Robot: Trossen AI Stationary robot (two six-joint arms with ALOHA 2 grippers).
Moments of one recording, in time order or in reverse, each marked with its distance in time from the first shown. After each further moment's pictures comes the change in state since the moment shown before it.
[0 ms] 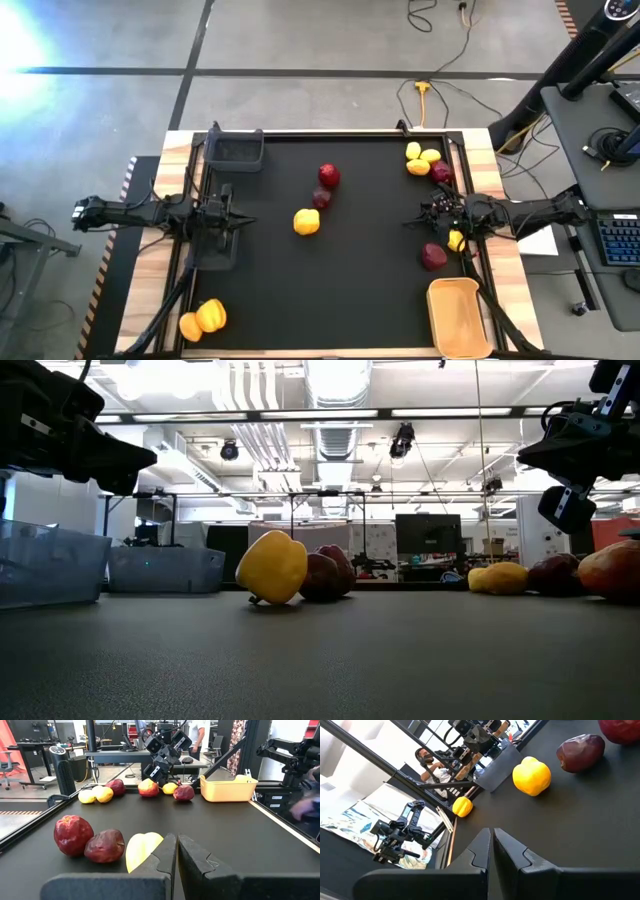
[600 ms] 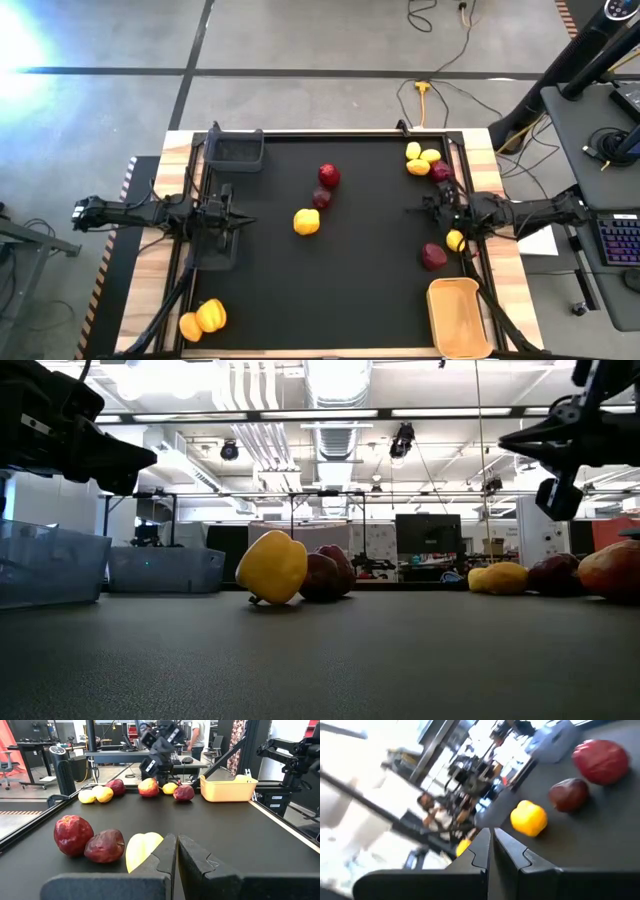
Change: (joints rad) left arm 0.000 0.000 0.000 0.000 0.000 0.000; right arm -0.002 0.000 0.000 0.126 0.199 0.088
